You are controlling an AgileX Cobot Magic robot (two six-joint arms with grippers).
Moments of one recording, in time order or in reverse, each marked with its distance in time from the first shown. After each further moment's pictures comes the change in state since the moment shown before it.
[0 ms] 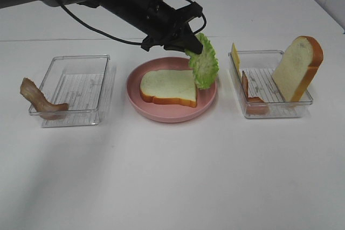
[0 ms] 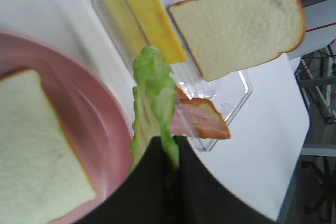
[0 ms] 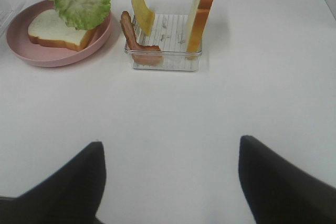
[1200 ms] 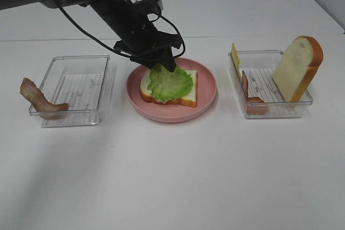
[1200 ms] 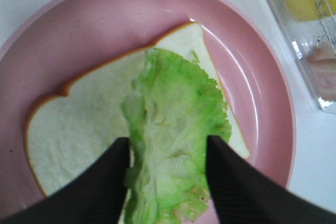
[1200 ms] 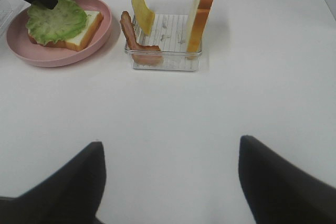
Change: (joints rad) left arm 0.008 0.008 0.000 0.426 -0.003 -0.126; right arm 0.000 0.000 0.000 0.000 0.000 0.000
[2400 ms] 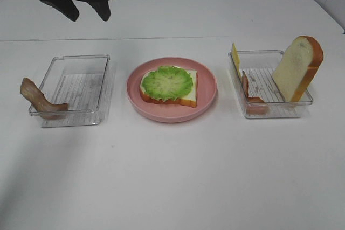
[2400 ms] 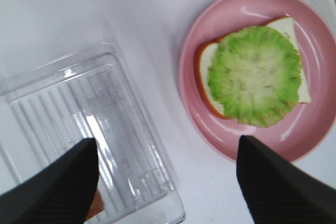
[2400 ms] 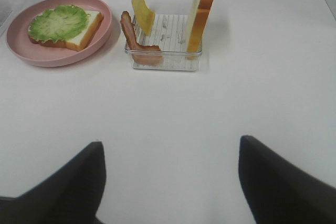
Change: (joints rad) left arm 0.170 -0.298 0.000 0.292 0.275 -0.158; right arm 0.000 0.000 0.000 0.000 0.000 0.000
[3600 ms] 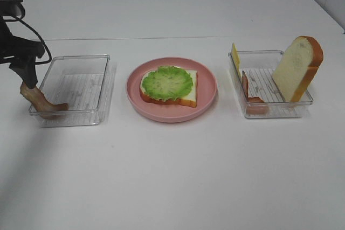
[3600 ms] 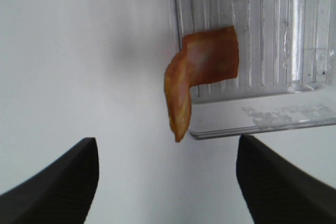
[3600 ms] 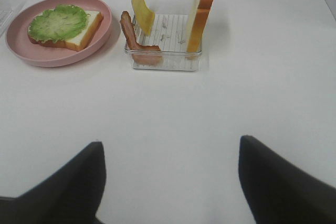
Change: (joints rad) left arm 0.165 -0.234 0.678 0.173 -0.193 -0.095; right arm 0.000 0.000 0.000 0.000 0.000 0.000
